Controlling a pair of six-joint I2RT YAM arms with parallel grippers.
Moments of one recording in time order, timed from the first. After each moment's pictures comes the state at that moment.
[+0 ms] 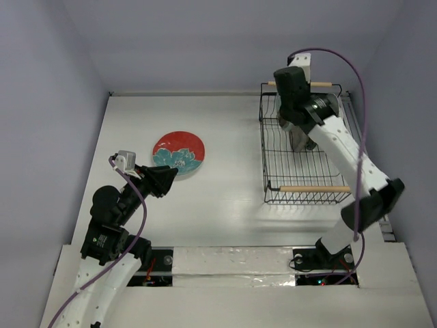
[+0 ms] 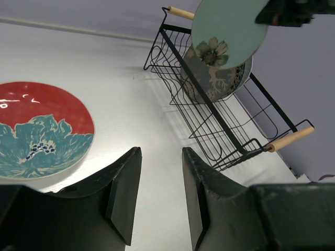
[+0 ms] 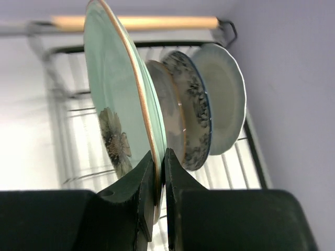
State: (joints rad) left arm -0.33 0.32 0.61 -0.29 0.24 -0.50; right arm 0.50 1.66 1.86 -0.81 0.86 0.16
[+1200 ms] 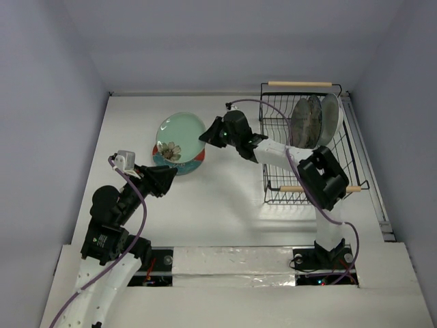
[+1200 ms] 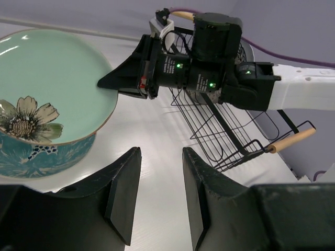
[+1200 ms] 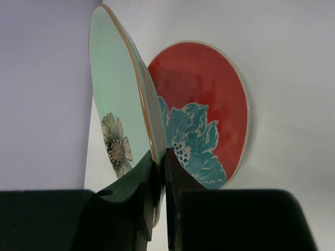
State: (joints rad) left arm -0.31 0.32 0.61 -0.29 0.24 -0.50; right arm 0.70 1.98 1.43 0.18 -0.12 0.90
